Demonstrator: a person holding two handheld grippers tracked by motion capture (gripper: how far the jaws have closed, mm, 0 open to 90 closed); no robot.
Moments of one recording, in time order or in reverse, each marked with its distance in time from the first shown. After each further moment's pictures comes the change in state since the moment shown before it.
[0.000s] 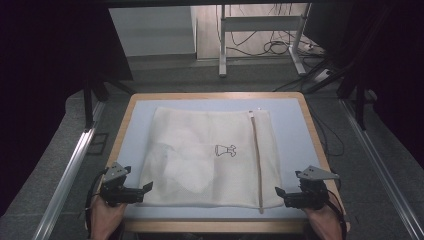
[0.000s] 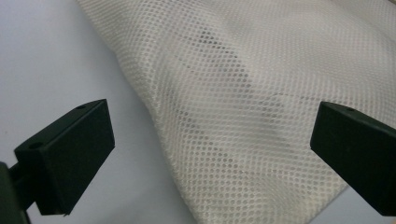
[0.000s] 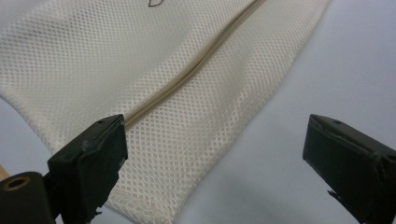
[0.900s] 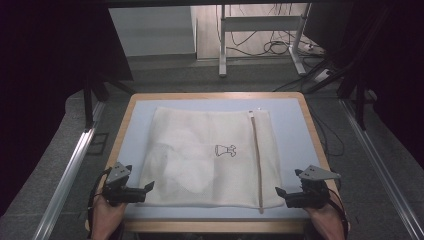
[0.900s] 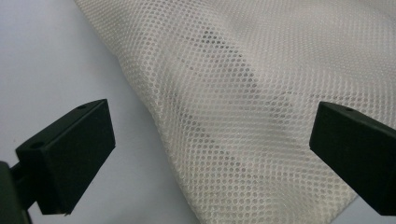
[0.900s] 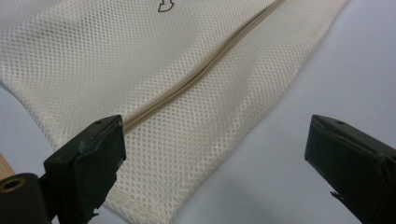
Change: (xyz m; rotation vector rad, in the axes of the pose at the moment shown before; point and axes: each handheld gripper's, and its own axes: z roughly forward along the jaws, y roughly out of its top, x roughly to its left) left arm -0.003 0.000 0.005 0.001 0.031 0.048; right arm -0.005 -0.001 0.000 -0.028 0.040 -0.044
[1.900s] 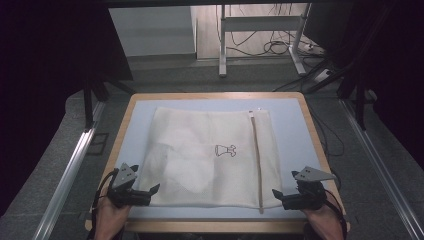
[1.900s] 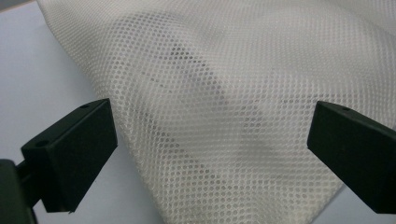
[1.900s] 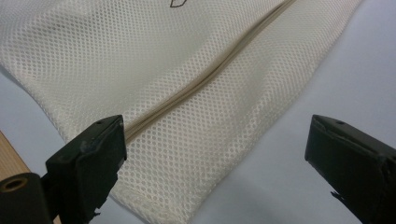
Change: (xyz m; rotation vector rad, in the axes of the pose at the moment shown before) left arm -0.018 0.007 0.001 -0.014 -0.019 0.101; right arm 0.010 0.003 0.002 0.024 0.011 -0.013
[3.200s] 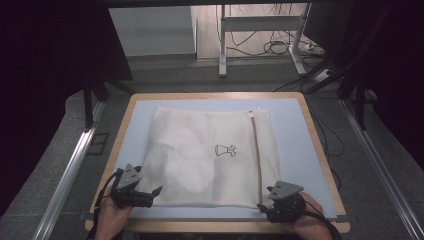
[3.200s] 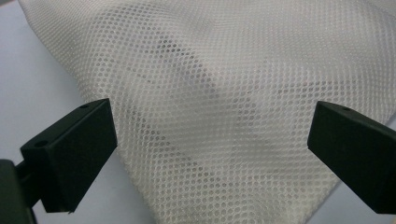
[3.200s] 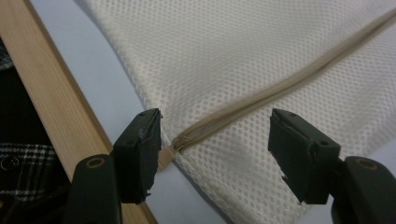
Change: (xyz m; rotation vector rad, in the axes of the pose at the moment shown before) left arm -0.004 0.000 0.006 0.029 -0.016 0.047; right arm 0.057 0.004 0.018 0.150 0.086 -0.278
